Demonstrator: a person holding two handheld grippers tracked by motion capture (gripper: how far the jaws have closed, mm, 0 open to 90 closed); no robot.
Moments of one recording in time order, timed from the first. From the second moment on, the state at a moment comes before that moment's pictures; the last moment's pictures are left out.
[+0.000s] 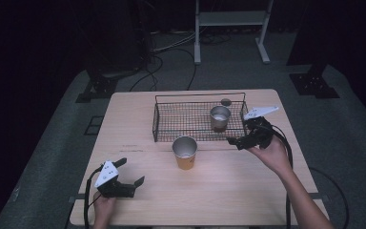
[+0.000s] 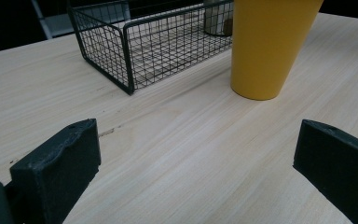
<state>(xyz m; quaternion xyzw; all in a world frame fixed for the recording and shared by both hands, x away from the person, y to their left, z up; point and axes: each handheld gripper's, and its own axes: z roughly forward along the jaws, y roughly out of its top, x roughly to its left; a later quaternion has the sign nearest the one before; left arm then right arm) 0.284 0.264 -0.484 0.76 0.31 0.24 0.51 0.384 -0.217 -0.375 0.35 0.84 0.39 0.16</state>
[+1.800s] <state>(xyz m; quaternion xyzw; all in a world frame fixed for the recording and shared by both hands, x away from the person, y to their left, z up) 0.284 0.265 -0.484 0.76 0.31 0.24 0.52 0.337 -0.145 -0.404 0.26 0.87 0.41 0.09</state>
